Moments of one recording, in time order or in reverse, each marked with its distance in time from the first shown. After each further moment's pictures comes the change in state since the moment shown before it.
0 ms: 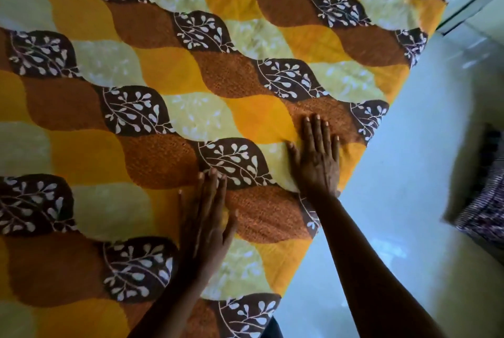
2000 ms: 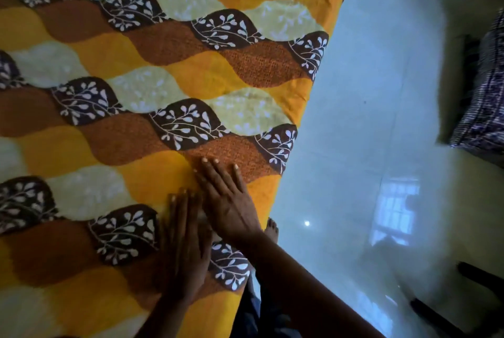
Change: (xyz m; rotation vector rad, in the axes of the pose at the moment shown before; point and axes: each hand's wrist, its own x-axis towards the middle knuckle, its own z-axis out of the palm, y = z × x) left_hand -0.108 -0.004 0.018 0.077 -0.017 0.101; right_hand -0.172 -0.071 0.017 0.304 -0.011 -0.319
